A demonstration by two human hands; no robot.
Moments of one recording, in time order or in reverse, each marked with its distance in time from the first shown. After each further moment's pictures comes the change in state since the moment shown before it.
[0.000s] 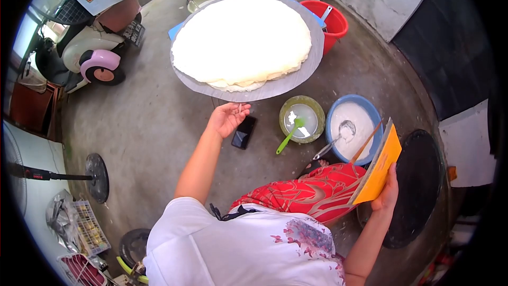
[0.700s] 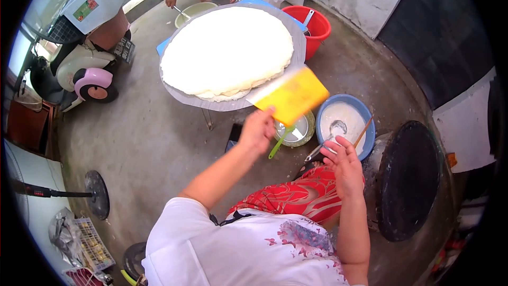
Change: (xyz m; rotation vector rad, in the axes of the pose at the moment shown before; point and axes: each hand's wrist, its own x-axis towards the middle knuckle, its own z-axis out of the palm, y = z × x) left_hand -0.009 -0.082 0.121 0.156 0.102 0.108; right_hand -0.003 0.044 0.063 -0.239 -0.411 -0.077
